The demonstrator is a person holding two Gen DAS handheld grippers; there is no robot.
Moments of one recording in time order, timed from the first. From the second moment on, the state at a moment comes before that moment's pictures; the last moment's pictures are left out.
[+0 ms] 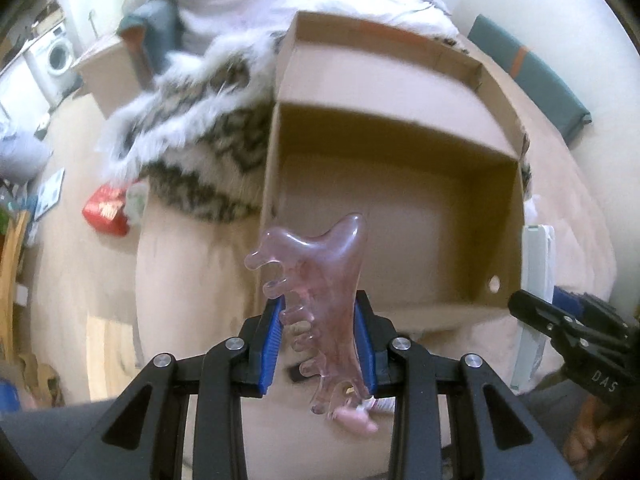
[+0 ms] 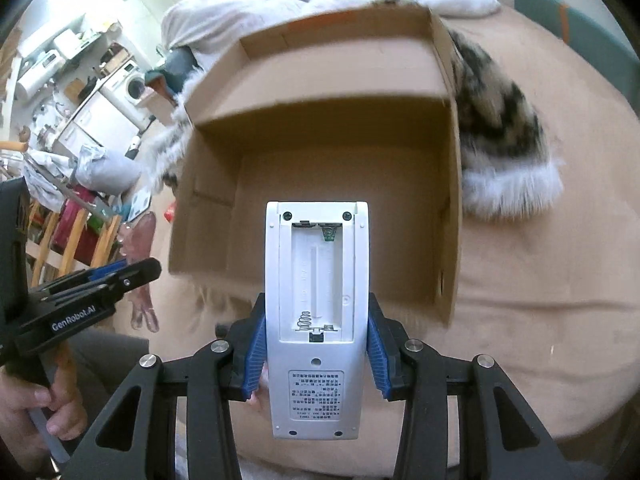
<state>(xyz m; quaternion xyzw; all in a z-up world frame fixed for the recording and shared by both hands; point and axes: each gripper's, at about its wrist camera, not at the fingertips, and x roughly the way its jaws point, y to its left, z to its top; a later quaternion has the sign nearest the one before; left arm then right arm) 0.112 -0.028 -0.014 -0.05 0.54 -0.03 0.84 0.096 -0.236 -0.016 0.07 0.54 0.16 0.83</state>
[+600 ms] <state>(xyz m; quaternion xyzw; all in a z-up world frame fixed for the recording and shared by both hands) 0.189 -0.054 -0.074 -0.01 0.54 -0.04 0.84 0.179 -0.206 -0.082 0.05 0.55 0.15 0.82</state>
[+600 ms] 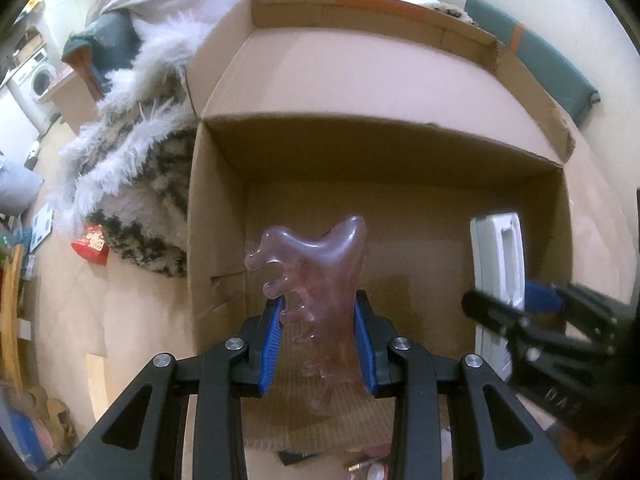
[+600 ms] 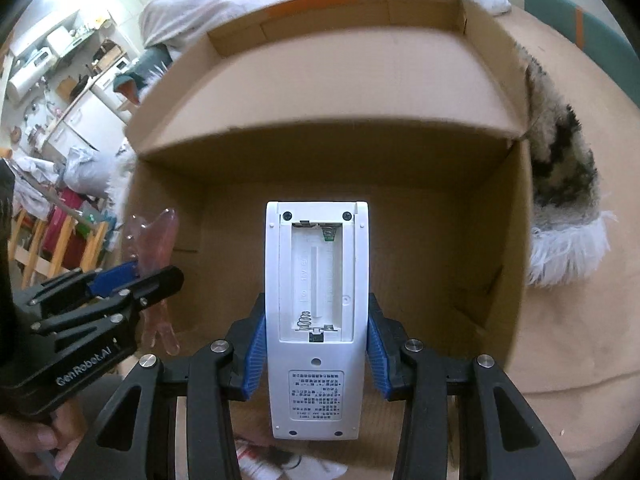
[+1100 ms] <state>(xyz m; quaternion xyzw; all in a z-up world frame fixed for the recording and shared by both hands) 0.187 -0.070 -0.104 0.01 0.53 -0.04 0.85 0.201 -0.190 -0.127 0.04 0.59 0.14 0.79</state>
